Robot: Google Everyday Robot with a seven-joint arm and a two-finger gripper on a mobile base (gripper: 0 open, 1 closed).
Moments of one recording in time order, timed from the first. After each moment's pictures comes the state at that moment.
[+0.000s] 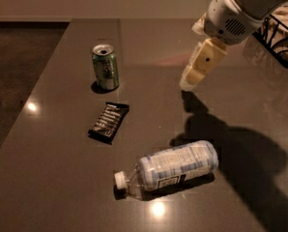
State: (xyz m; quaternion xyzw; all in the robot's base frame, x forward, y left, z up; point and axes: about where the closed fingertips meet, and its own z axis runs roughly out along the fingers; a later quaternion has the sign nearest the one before) arm 0.528 -0.118 0.979 -0.59 0.76 0.08 0.26
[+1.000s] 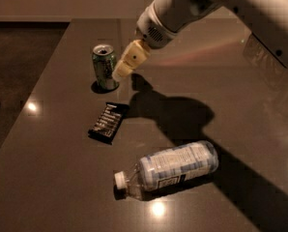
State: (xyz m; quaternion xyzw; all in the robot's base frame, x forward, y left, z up) arm 0.604 0.018 0.943 -0.56 0.75 0.17 0.31
